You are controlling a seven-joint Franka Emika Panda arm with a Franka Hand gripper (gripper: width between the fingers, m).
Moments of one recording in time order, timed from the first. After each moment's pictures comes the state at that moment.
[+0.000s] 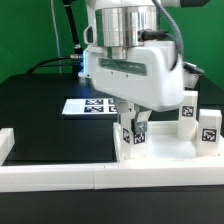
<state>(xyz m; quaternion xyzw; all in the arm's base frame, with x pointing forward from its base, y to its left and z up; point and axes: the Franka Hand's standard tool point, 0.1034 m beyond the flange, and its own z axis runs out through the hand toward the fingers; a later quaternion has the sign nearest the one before) 0.624 0.004 0.072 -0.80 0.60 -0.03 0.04</state>
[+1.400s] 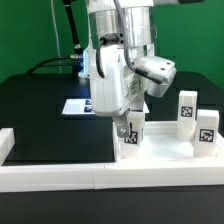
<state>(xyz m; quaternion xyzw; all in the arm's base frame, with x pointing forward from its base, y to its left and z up) 0.620 0.003 0.071 -0.57 0.82 0.01 0.06</state>
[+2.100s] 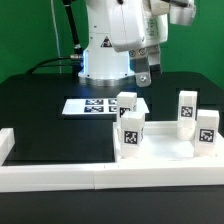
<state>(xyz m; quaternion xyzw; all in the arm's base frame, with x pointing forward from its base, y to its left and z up) 0.637 0.024 0.145 -0.58 0.81 0.01 0.11</state>
